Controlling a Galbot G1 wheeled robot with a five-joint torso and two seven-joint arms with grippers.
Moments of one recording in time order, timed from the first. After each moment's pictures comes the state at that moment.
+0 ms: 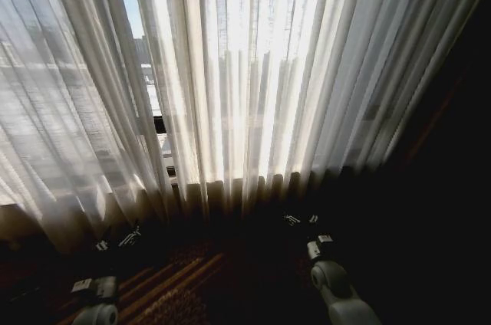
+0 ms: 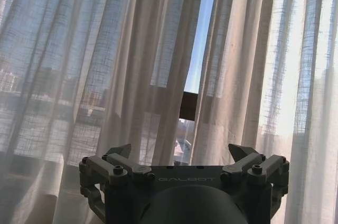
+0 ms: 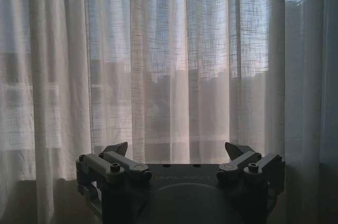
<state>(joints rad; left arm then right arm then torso) 1.44 -1.32 -0.84 -1.73 -0.53 -0.29 0.12 -1.19 1.25 0.44 1.66 0.31 0.08 0.03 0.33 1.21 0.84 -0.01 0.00</state>
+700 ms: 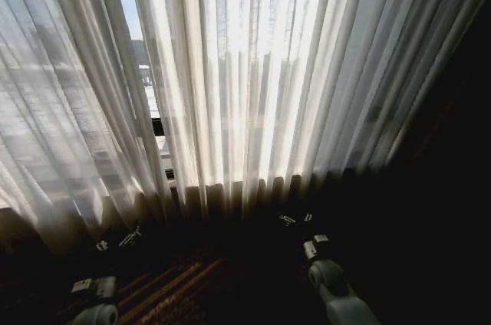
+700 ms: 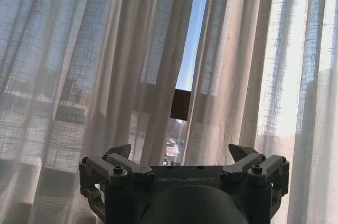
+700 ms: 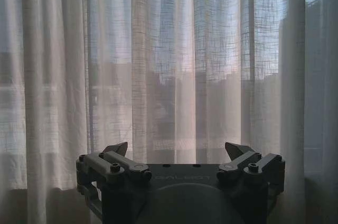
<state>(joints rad) 1.44 -1.32 -0.84 -1.73 -0.53 -0.29 0.12 -1.18 1.25 0.42 1.64 0.31 0.09 0.00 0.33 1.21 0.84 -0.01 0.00</state>
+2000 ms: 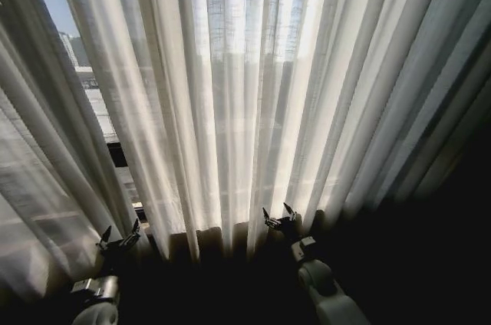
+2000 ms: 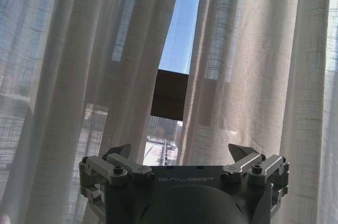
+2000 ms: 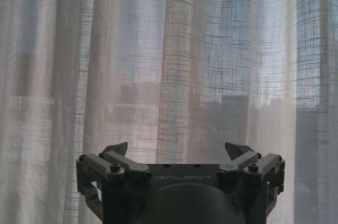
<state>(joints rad) 1.44 -1.32 -0.84 -1.73 -0.53 -0.29 0.12 -1.09 1.25 0.26 1.61 0.25 0.17 -0.04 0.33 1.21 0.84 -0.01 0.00</state>
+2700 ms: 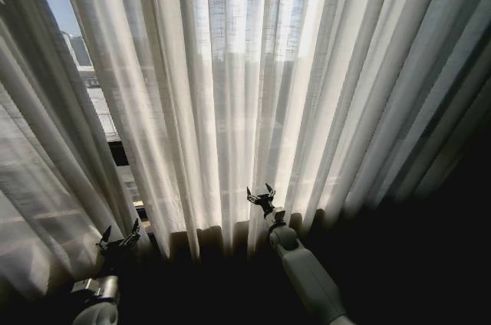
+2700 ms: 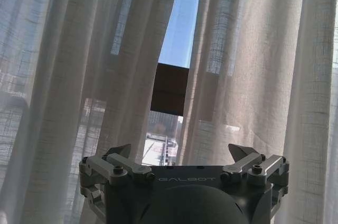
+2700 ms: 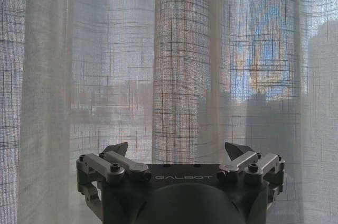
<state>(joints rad) 1.44 -1.32 -0.84 -1.73 -0.53 -0.29 0.12 -0.67 1.45 0.17 1.12 0.23 0.22 0.05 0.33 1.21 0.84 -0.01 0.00</state>
